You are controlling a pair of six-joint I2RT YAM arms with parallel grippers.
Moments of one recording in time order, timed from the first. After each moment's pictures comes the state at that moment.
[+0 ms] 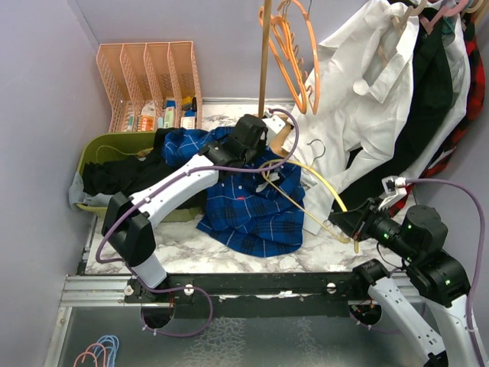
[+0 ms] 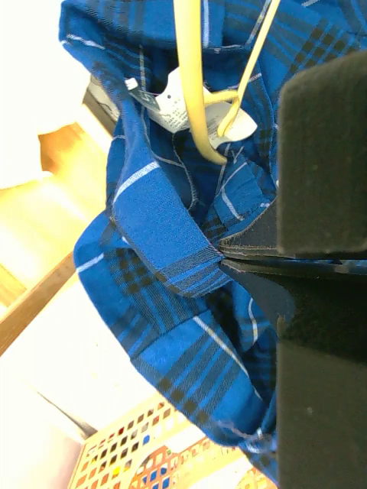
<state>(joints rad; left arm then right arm) -0.77 1.66 1.46 -0.46 -0.28 0.20 0.39 0.33 0.87 -0.86 -0.27 0.59</state>
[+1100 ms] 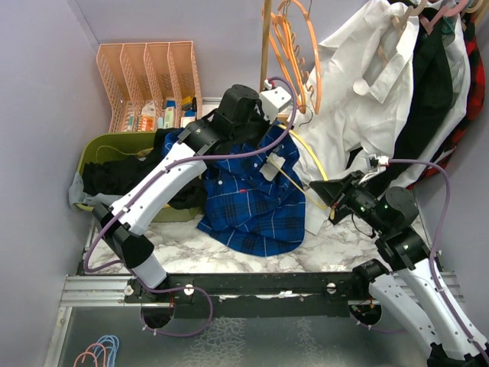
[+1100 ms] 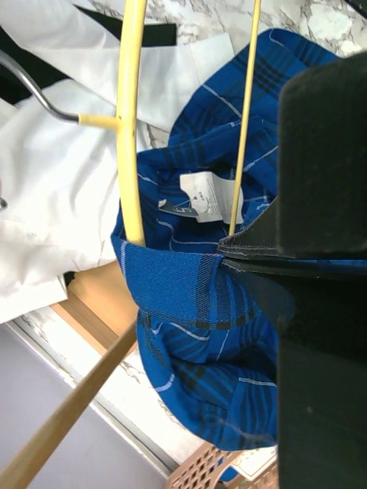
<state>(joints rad) -0.77 1.62 1.82 -0.70 -0.01 0.14 0.39 0.50 0.62 -0.15 -0.28 0.62</state>
